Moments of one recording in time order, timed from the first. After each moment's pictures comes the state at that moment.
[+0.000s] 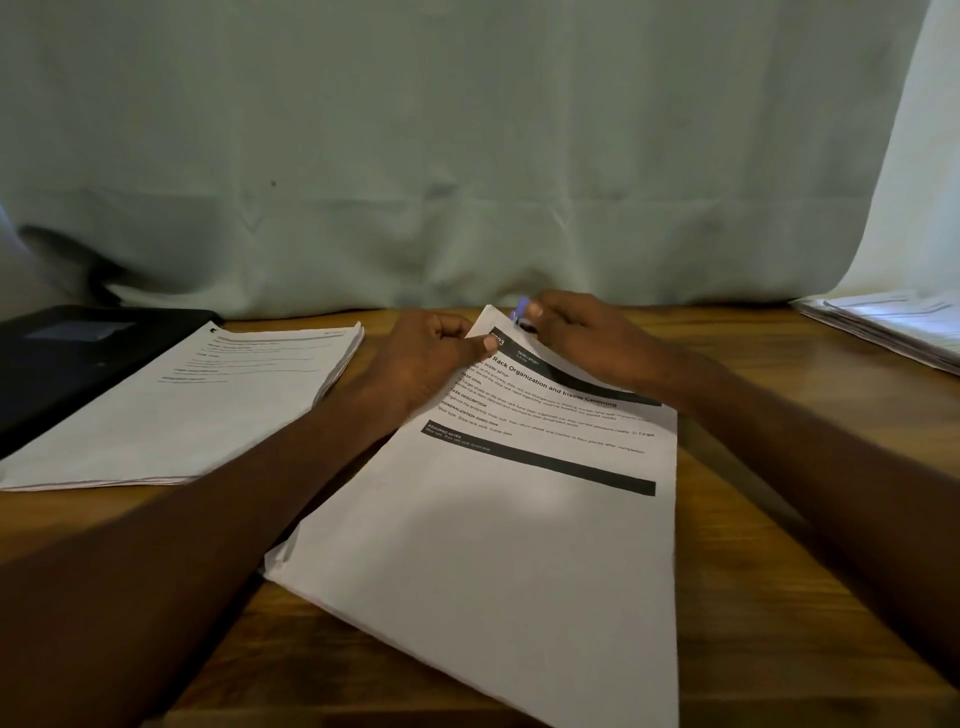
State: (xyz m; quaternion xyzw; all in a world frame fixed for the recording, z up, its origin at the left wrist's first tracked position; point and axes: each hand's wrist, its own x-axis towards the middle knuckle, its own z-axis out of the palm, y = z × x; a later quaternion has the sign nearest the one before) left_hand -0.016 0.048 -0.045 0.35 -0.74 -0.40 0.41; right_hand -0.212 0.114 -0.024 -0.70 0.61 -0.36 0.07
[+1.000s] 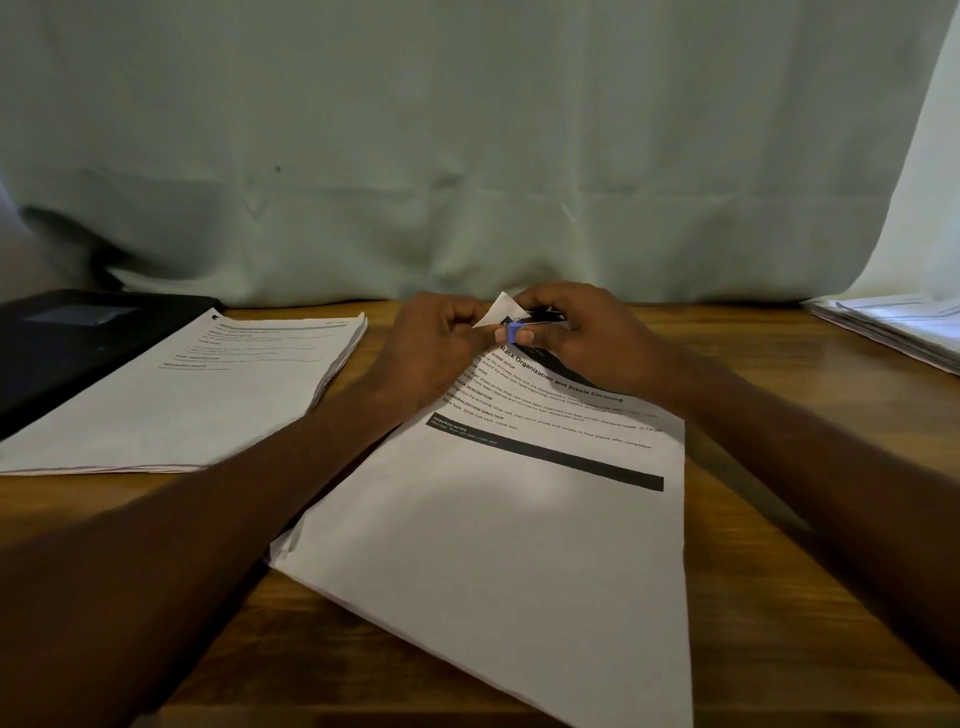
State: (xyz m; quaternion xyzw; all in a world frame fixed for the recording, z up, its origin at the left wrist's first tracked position) left_hand -0.019 0.045 -0.048 0.30 -0.78 -0.31 0.45; right_hand -0.205 0.109 -0.024 -0.75 0.57 -0.34 0.01
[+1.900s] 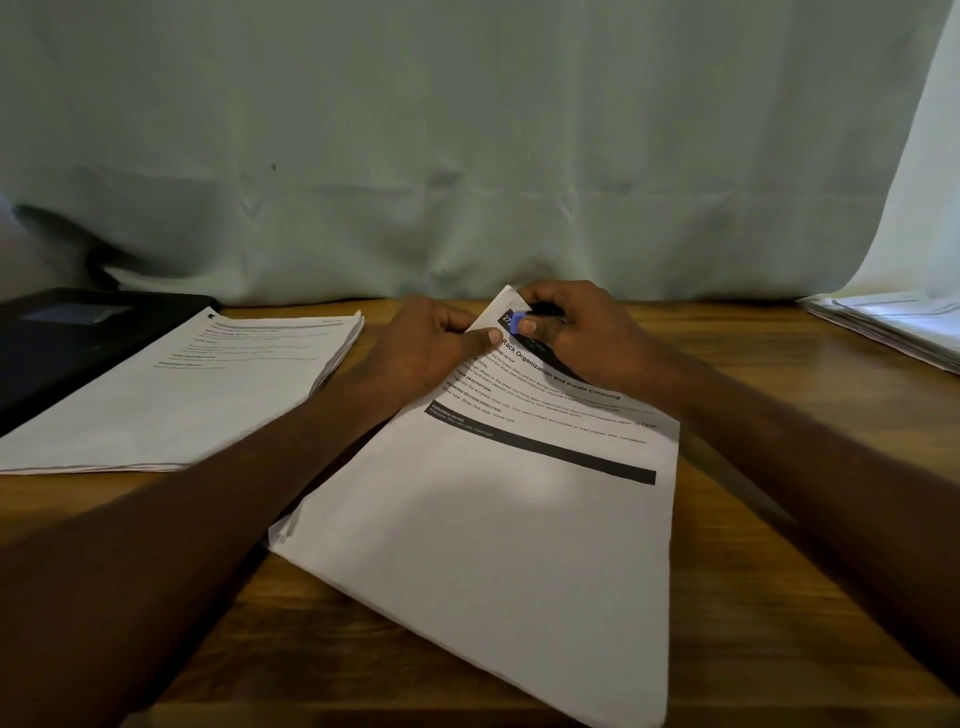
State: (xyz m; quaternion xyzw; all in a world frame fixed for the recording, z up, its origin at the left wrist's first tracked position) left_hand -0.013 0.038 -0.046 0.33 -0.79 -0.35 0.39; right_hand -0.201 0.108 -0.025 -0.70 0.60 -0.38 0.04
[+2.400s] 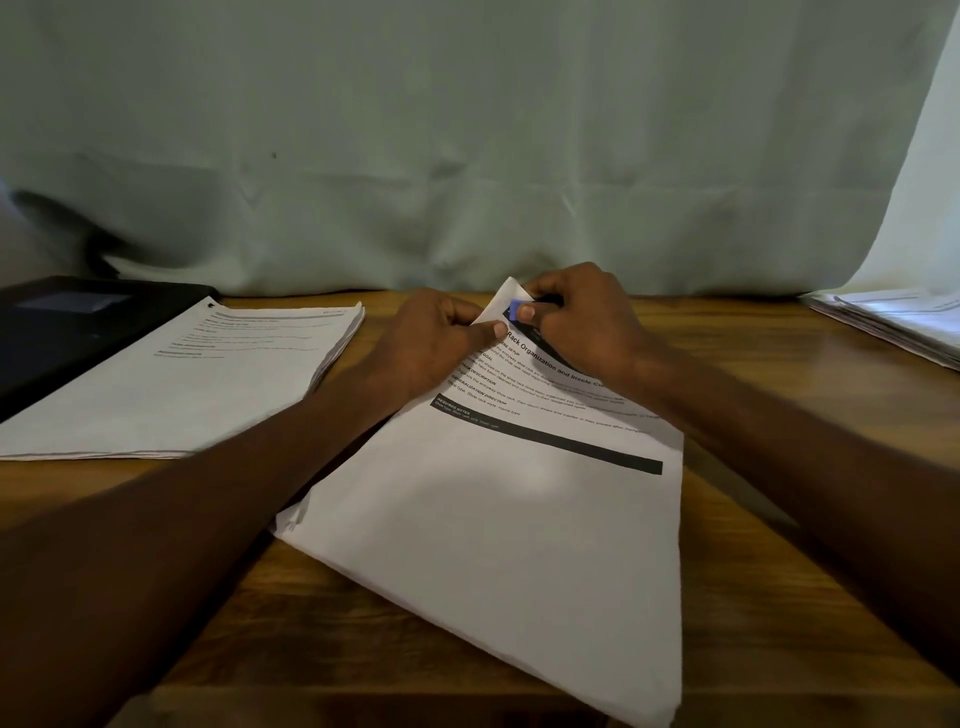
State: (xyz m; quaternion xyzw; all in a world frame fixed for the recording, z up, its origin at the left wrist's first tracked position) left_hand -0.017 0.044 -0.049 0.31 -0.78 -0.36 0.41; right_hand -0.187 0.109 -0.023 -0.64 0.66 -0.40 -0.01
